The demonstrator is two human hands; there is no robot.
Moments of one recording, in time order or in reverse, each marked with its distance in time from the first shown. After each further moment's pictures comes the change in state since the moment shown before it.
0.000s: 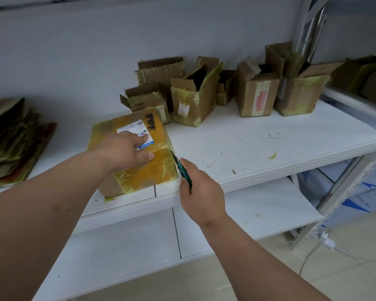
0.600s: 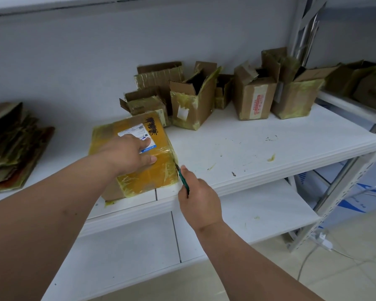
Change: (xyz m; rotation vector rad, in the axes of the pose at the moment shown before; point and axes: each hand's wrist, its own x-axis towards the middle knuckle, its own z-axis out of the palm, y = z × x) left_hand 0.002 0.004 -0.001 0.049 -0.009 0.001; right_hand -0.003 0.002 0.016 -0.046 -0.069 0.110
